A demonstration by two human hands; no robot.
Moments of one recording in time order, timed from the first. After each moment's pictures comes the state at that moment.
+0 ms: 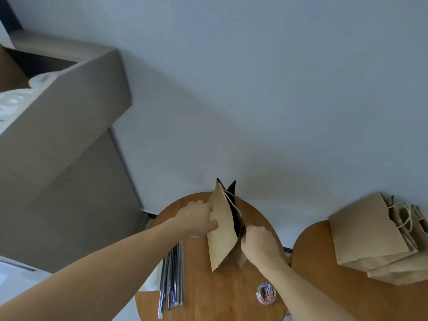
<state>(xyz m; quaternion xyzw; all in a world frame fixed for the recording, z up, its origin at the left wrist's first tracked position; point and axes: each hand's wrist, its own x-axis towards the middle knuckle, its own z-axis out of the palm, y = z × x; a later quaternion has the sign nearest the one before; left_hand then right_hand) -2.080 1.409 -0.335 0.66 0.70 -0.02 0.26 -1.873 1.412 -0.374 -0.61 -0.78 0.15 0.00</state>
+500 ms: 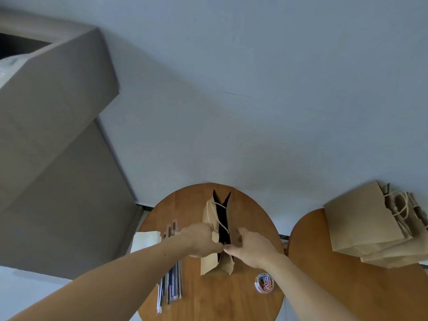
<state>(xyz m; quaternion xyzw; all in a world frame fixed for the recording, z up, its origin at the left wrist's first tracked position) -2.064 1.383 -0.387 0.64 0.66 -0.05 0.39 -1.871 1.408 -0.389 -0.57 -0.74 0.34 -0.12</state>
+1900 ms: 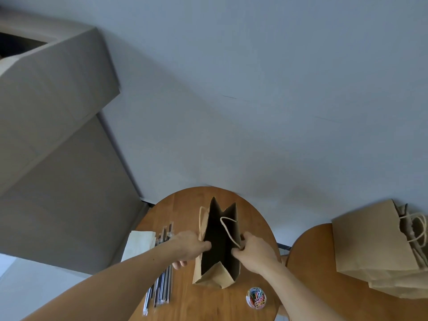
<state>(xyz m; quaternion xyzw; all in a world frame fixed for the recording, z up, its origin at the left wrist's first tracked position) -2.057 1.399 -0.417 0.43 0.75 -0.04 0.50 -1.837 1.447 -0.411 -0.58 -0.74 0.32 -0.09</state>
